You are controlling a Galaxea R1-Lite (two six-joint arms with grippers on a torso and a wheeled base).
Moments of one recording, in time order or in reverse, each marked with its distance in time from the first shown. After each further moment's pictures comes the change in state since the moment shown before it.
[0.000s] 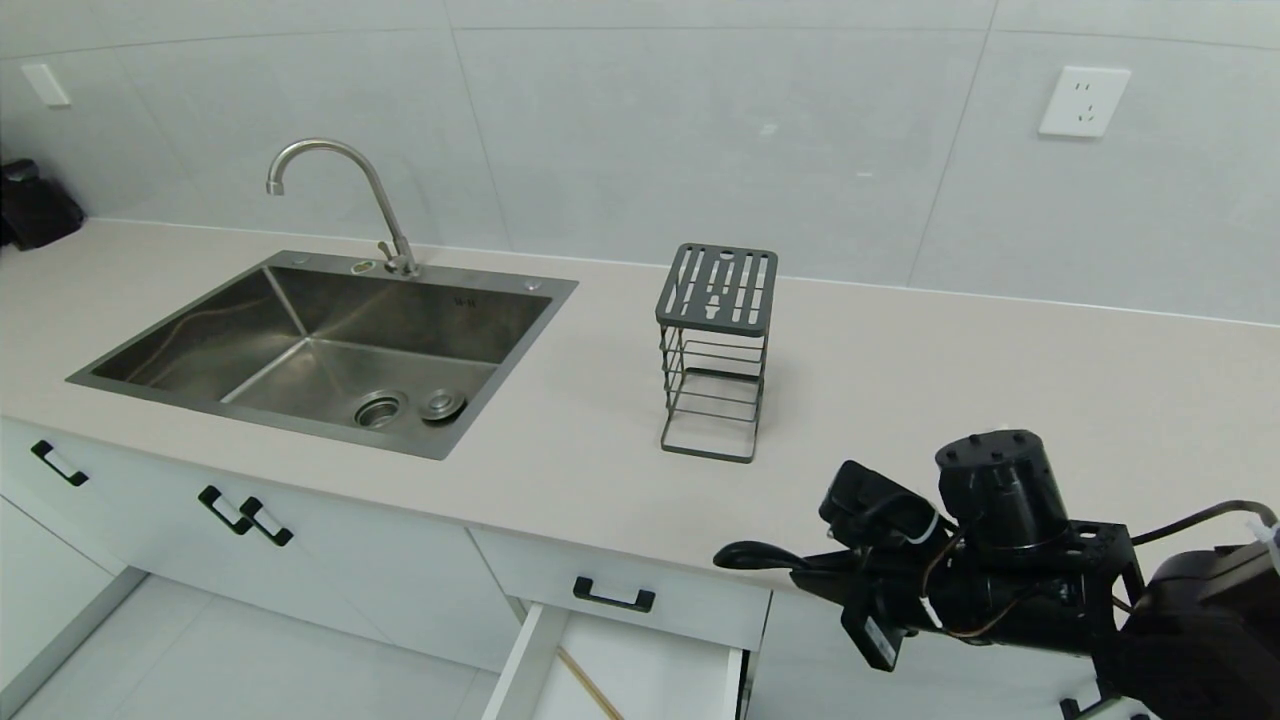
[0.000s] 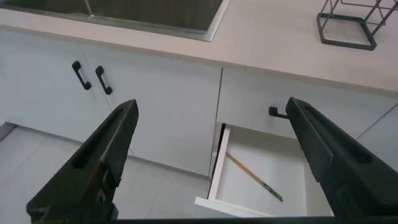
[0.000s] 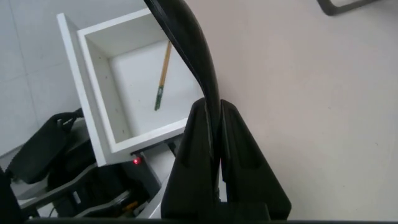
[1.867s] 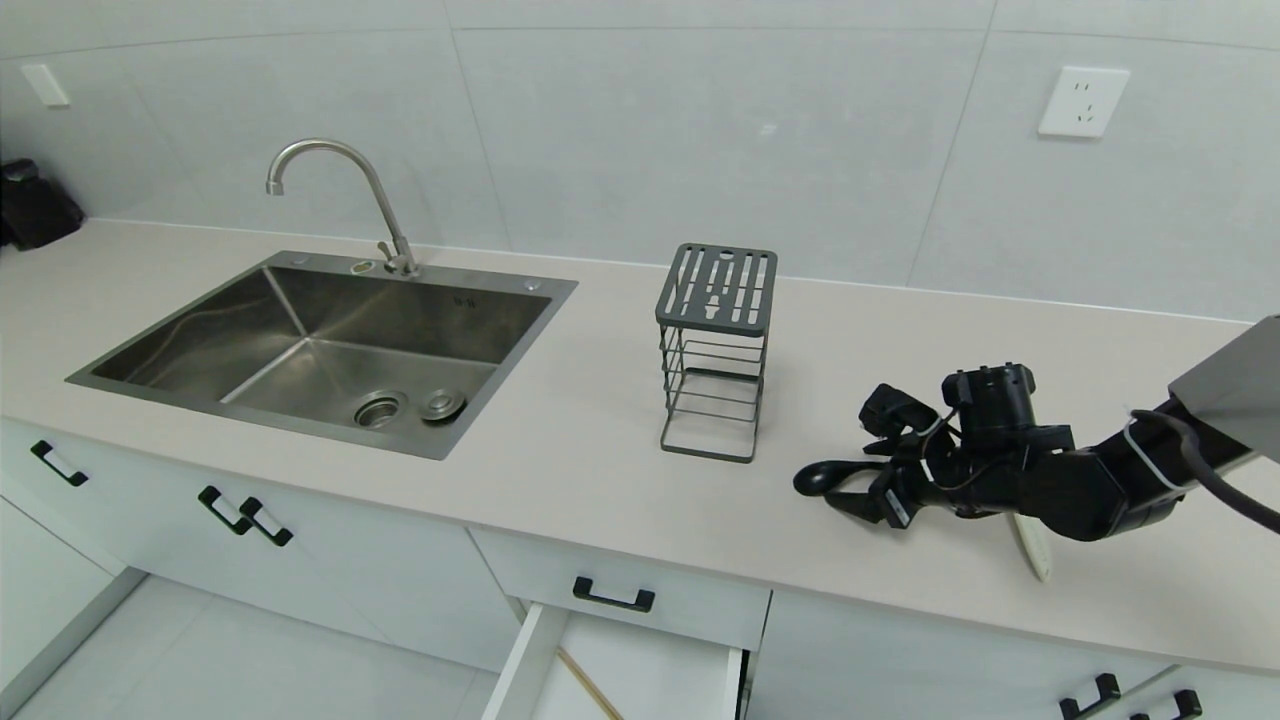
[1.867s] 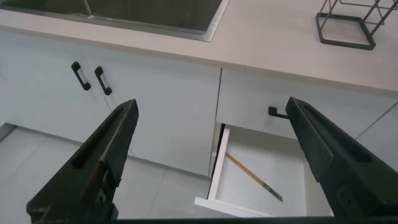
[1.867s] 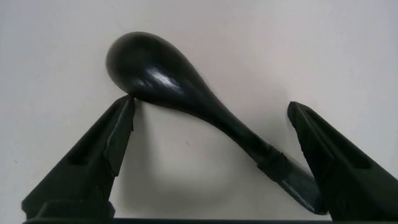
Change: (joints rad) left arm 0.000 0.000 0.000 0.000 0.000 0.000; right arm -0.372 0.312 -0.404 0.144 0.096 -0.169
